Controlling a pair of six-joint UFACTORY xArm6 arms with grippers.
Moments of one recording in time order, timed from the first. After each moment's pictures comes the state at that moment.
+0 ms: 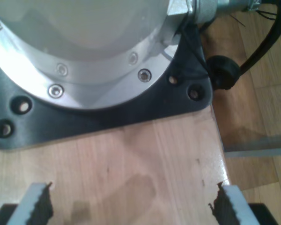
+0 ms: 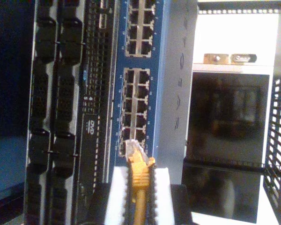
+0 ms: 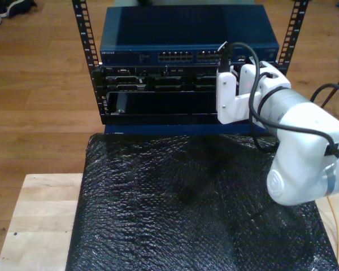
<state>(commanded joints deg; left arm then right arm) 77.8 -28.8 -7.0 7.0 63.9 -185.9 16.4 -0.6 -32.8 2.1 -40.2 -91.2</state>
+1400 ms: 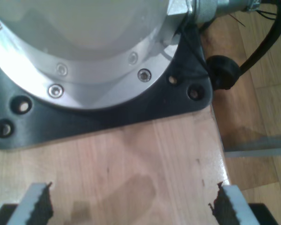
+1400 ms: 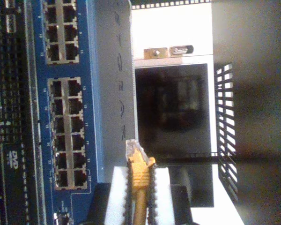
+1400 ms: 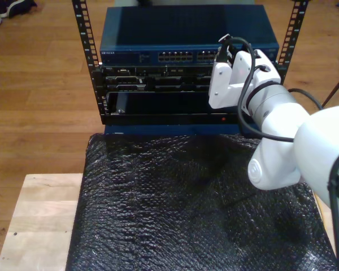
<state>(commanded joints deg) 77.8 -28.7 -7.0 7.0 63.9 -185.9 16.2 17.0 -46.1 2.2 -58.6 -87.4</state>
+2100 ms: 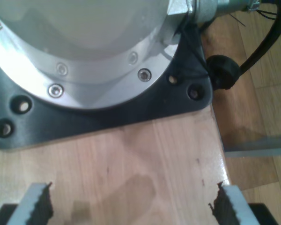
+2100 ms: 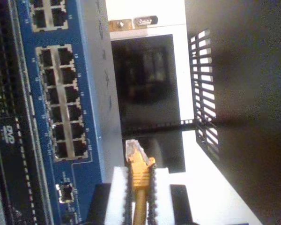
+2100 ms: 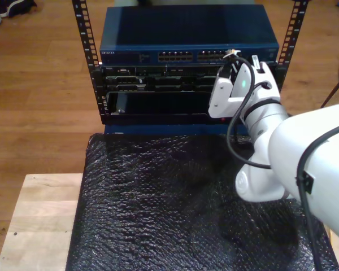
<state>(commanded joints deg) 77.8 -28.8 -7.0 7.0 63.9 -185.9 20.3 23.4 -46.1 14.4 -70.4 -92.3</state>
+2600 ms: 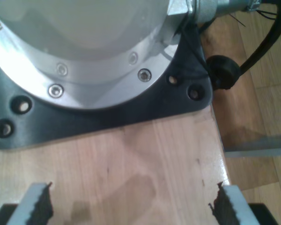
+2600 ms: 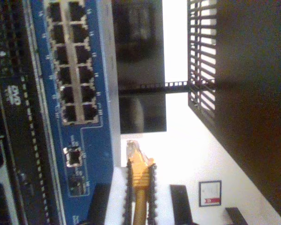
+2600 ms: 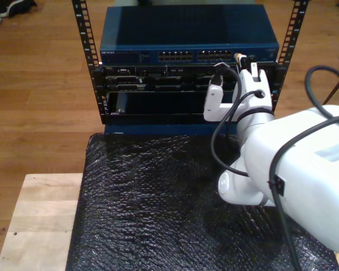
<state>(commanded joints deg) 77.8 -28.8 -7.0 7.0 63.9 -185.9 23.3 29.0 -50.8 25.5 -74.7 -97.8</state>
